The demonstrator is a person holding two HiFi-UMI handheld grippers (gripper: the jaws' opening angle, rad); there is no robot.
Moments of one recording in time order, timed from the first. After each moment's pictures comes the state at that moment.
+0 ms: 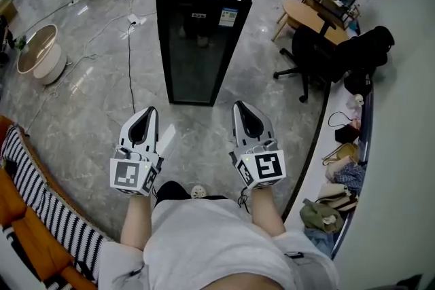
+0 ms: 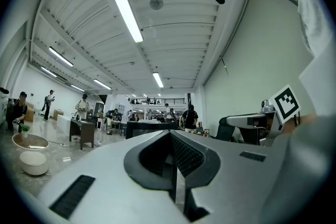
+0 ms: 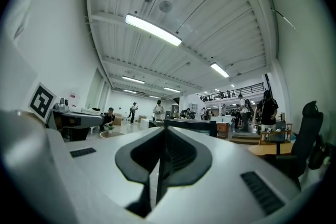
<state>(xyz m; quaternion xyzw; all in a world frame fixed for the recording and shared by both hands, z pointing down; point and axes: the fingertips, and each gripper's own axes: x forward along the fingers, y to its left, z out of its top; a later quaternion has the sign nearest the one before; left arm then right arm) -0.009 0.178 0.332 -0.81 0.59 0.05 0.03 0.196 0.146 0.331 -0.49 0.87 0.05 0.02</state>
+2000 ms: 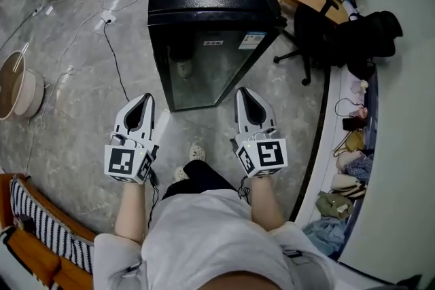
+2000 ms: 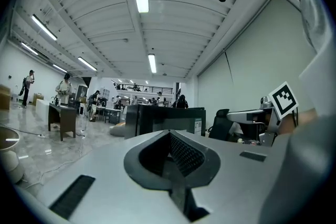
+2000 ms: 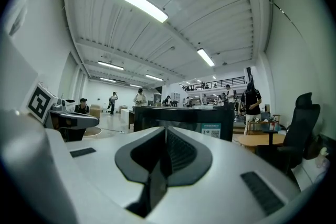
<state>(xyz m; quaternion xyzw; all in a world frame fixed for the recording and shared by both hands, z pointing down) -0.132 -0.137 0.387 -0.86 0.50 0.01 -0.03 0.089 -0.131 0.375 -0.58 0.81 0.00 -0.03</state>
